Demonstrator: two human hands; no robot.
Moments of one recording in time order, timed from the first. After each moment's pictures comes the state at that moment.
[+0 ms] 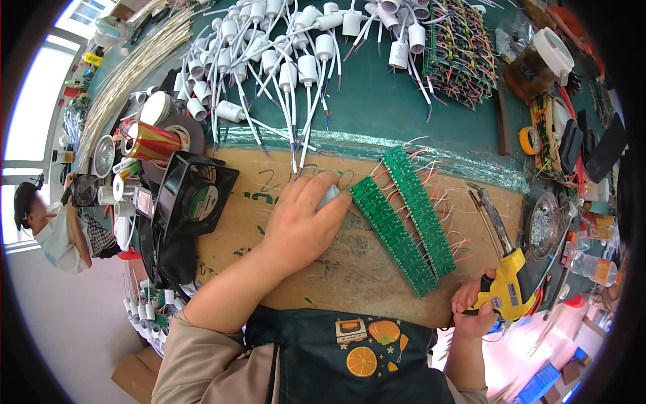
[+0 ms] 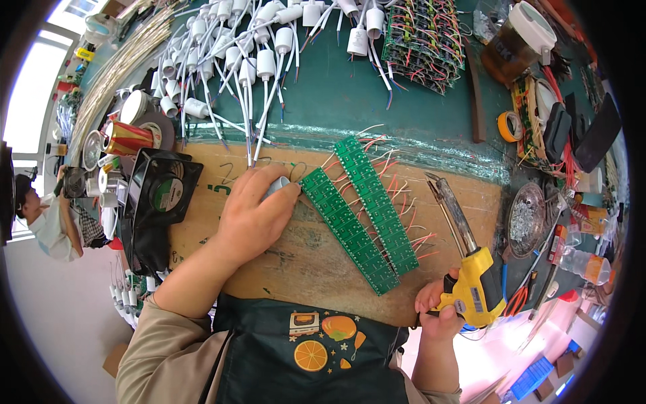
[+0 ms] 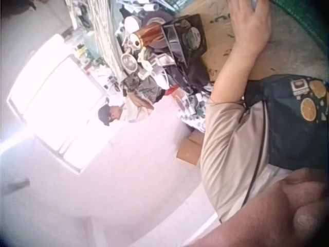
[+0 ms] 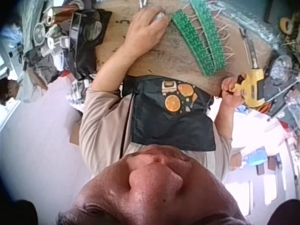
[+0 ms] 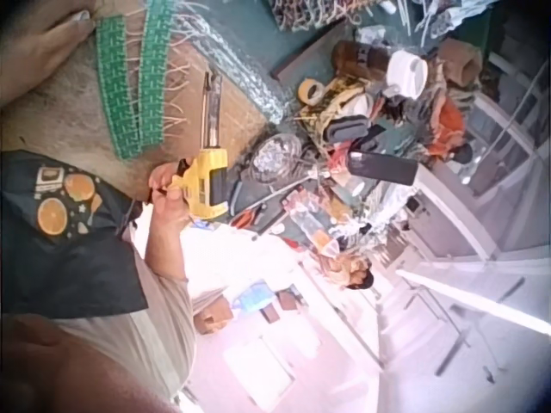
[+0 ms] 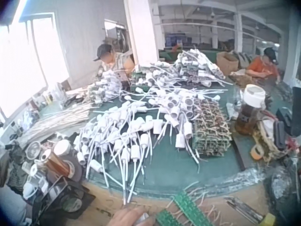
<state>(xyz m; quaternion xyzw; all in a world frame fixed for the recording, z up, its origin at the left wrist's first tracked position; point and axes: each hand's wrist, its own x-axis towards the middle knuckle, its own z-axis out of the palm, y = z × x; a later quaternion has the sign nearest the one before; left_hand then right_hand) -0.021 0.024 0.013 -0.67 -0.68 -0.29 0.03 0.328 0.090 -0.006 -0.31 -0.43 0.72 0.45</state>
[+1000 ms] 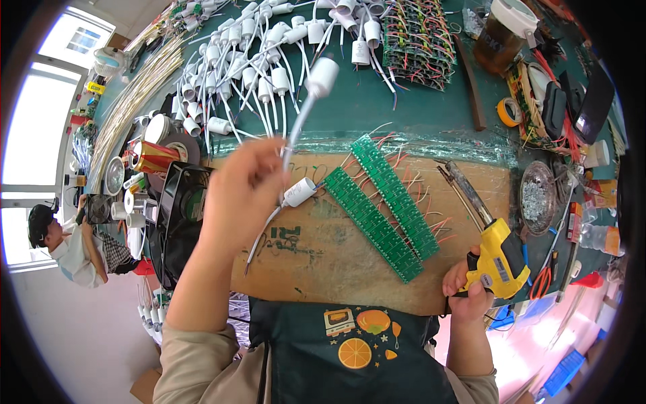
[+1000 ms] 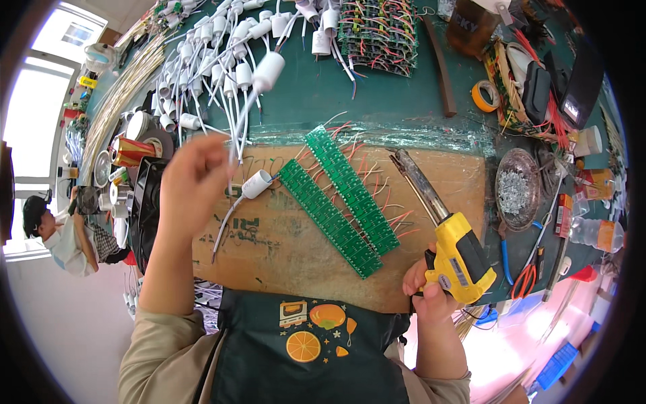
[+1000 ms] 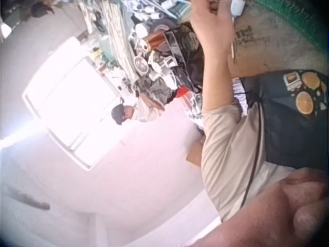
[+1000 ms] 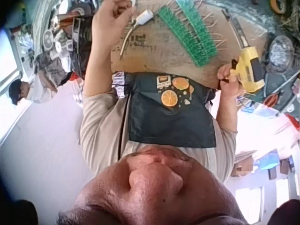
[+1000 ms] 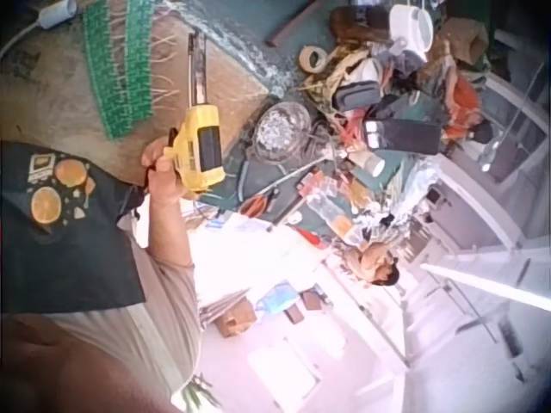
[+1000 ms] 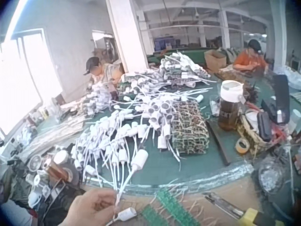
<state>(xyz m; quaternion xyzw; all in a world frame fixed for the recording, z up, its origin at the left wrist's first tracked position) -0.031 0.035 0.092 -0.42 -0.80 -0.37 -0.21 0.326 0.092 -0.006 -0.32 -0.43 0.72 0.45</state>
